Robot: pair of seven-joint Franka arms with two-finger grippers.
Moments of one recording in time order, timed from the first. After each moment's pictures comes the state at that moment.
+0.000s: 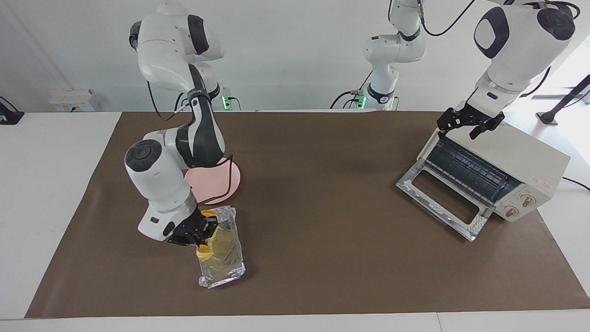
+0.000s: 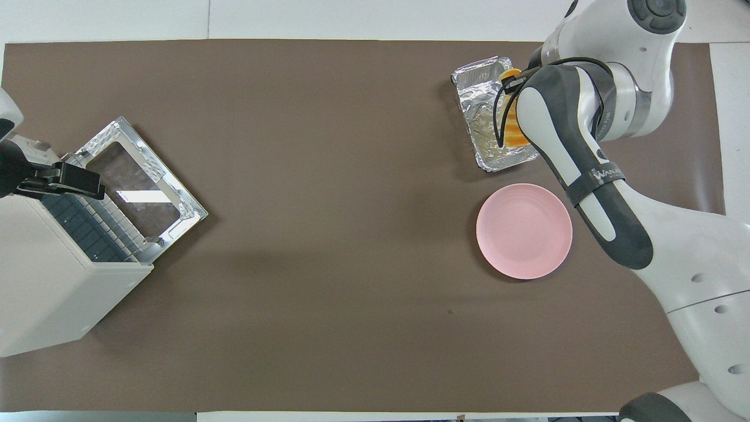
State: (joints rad) left arm -0.07 -0.02 0.04 -1.71 -0.03 1.63 0.06; right arm 0.11 0.68 0.04 -1.23 0.05 2.08 -0.21
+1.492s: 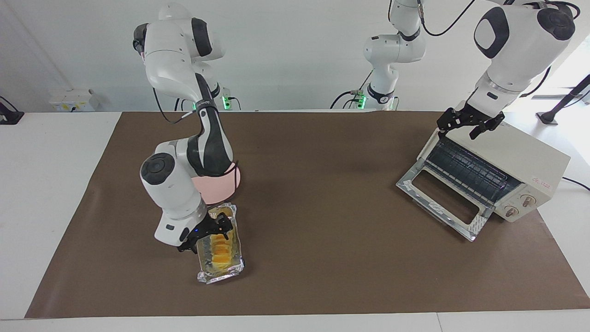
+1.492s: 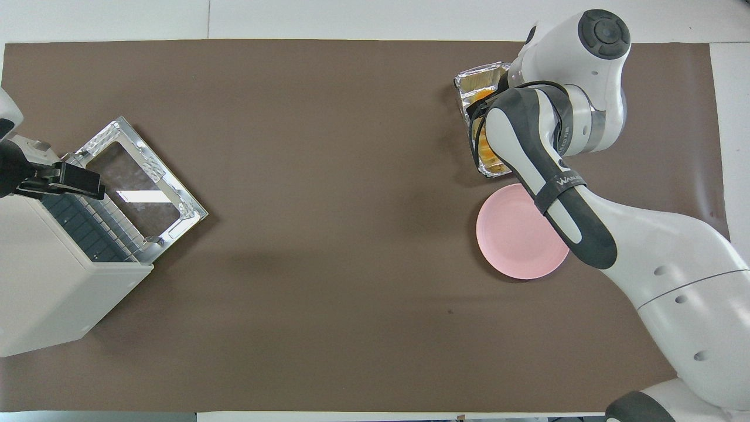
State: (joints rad) left arm -0.07 -0.02 0.04 -1.71 -0.03 1.63 0.06; right arm 0.13 0.69 -0.02 -1.29 0.09 2.11 -0.28
